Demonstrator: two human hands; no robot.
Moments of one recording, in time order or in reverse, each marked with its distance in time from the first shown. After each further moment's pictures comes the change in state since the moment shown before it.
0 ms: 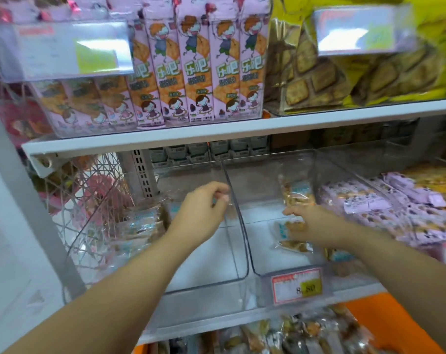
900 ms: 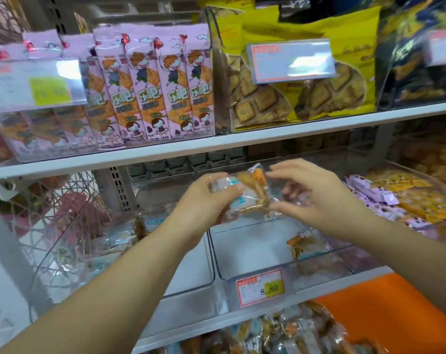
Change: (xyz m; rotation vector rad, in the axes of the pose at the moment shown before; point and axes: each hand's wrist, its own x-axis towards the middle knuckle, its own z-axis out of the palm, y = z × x) left_hand 0.001 0.077 0.010 -0.824 -0.157 -0.263; right_hand -0.067 0.005 -0.063 0.203 0.634 -0.586
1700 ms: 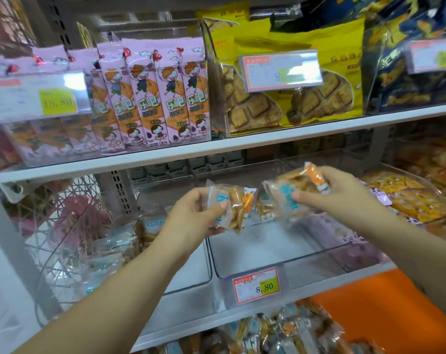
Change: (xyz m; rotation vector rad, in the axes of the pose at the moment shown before) left_hand -0.025 -0.009 -0.005 0.038 0.082 0.051; right_hand -0.017 0.006 -0.023 0.319 0.119 0.659
